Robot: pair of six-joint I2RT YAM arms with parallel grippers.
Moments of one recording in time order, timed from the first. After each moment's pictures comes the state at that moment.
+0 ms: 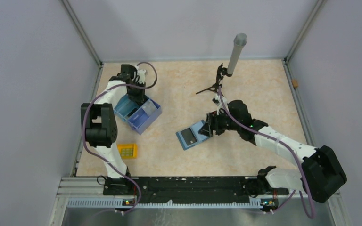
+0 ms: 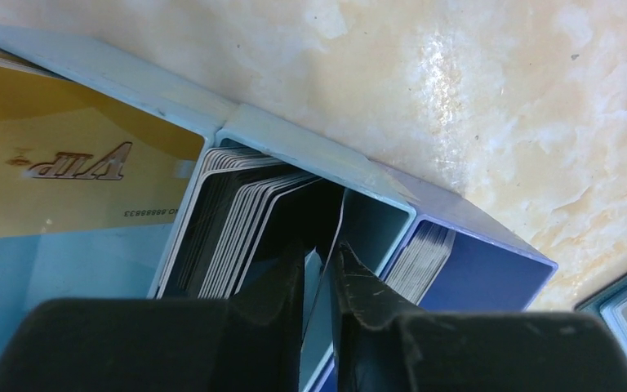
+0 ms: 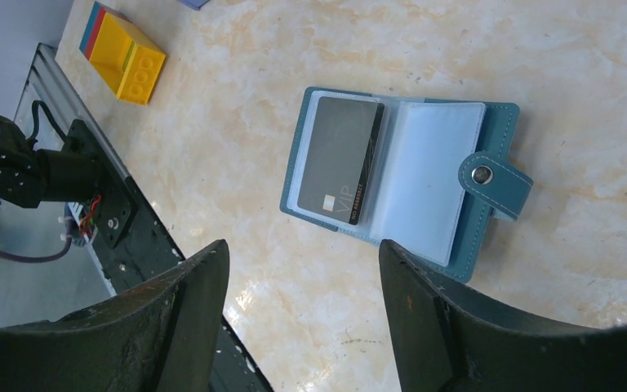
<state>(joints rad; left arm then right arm) -0.04 1.86 1.43 -0.63 0.22 0.11 0.60 1.20 0.66 -0.04 -0.44 0.38</state>
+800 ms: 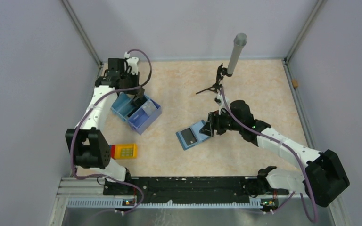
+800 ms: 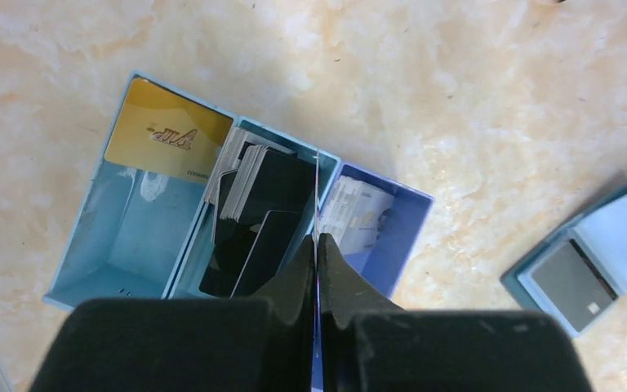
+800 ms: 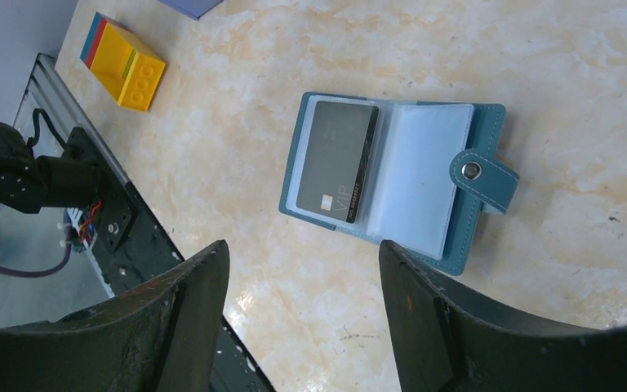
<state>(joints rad) -0.05 1.58 1.41 -0.66 0.23 0.10 0.59 1.16 0.66 -0.07 -0.42 0.39</state>
